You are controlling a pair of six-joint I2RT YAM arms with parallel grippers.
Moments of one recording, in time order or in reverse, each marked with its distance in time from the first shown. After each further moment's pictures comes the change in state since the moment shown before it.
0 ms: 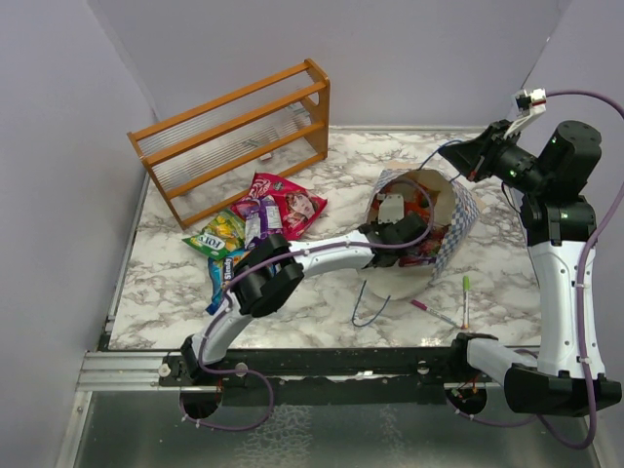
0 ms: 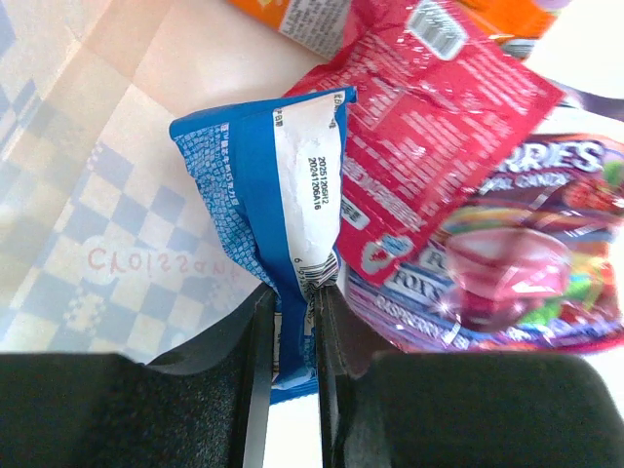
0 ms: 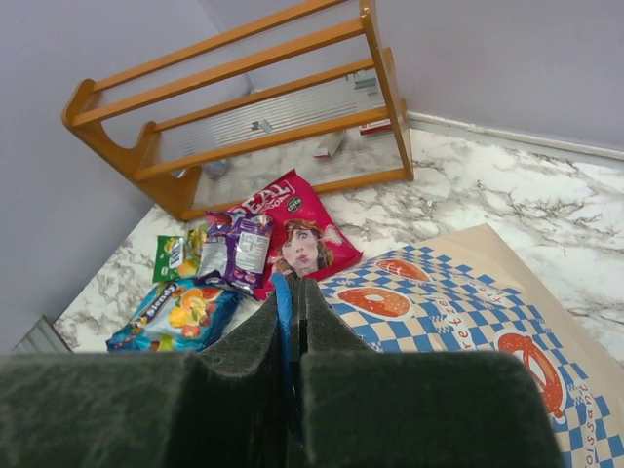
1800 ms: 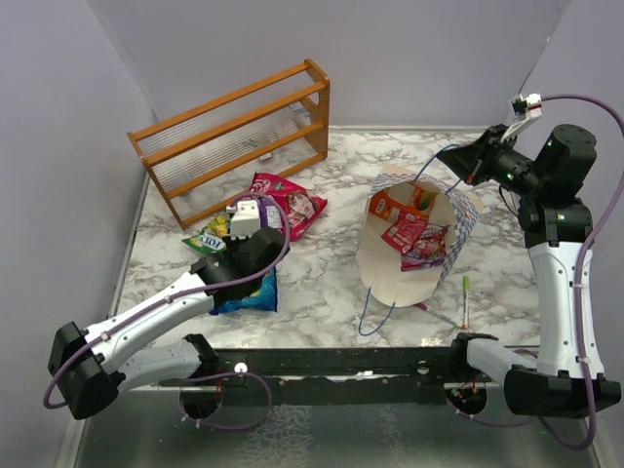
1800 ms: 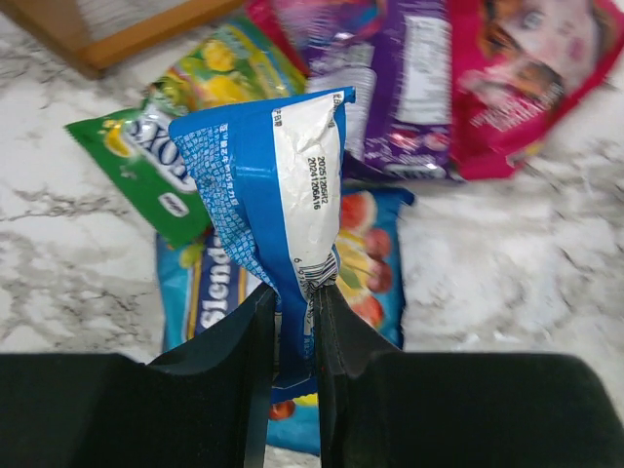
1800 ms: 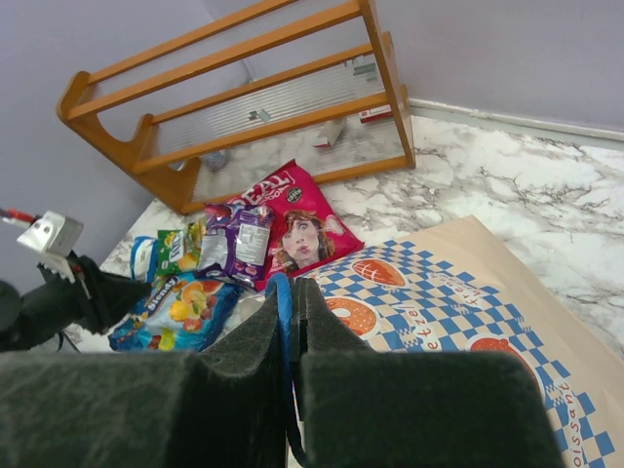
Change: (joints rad) left arm 0.168 -1.233 -0.959 -0.284 -0.281 0.198; right arm 0.000 -0.009 -0.038 0.002 0.001 -0.008
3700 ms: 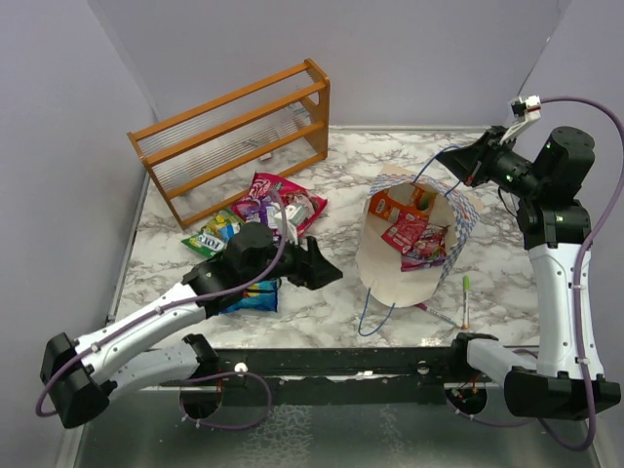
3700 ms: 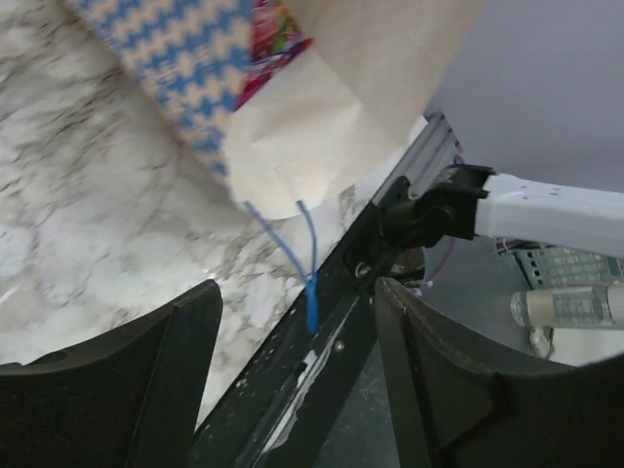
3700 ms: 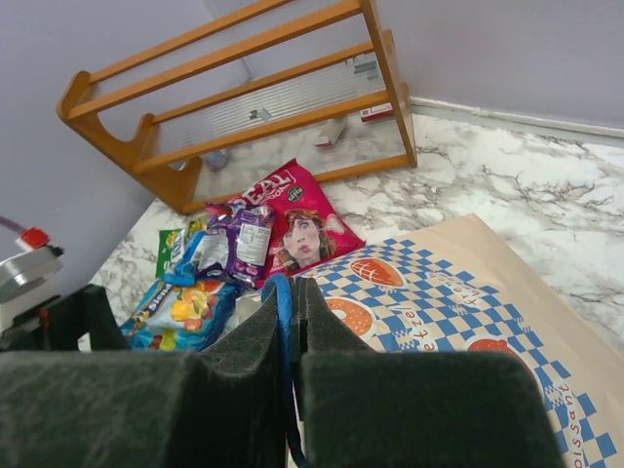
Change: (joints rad) left arm 0.135 -0.103 -0.121 0.571 1.127 0.025; right arm 0.000 -0.010 -0.023 0.016 -0.001 0.008
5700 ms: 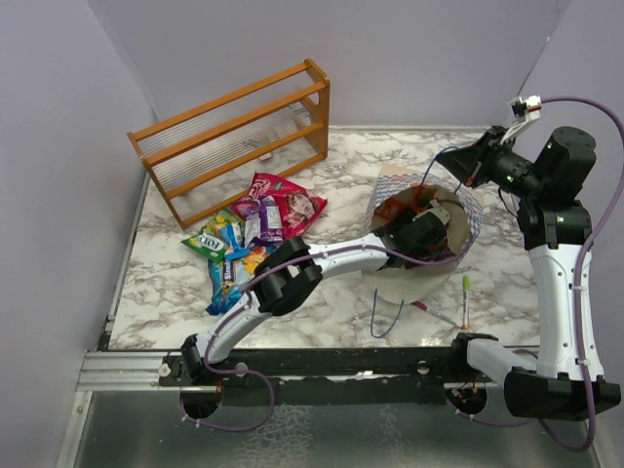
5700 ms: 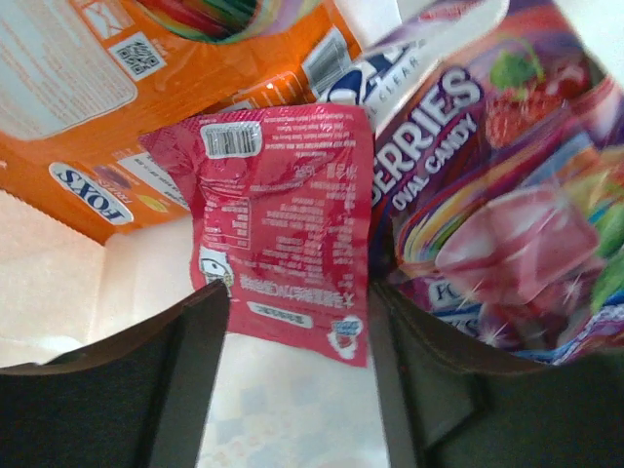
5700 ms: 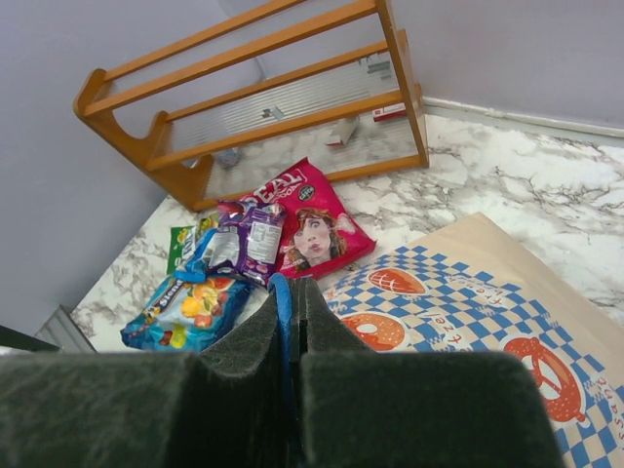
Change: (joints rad) left arm -0.318 1.479 1.257 -0.152 -0.799 0.618; right arm 0.000 -0.003 0.003 0.000 -0.026 0.016
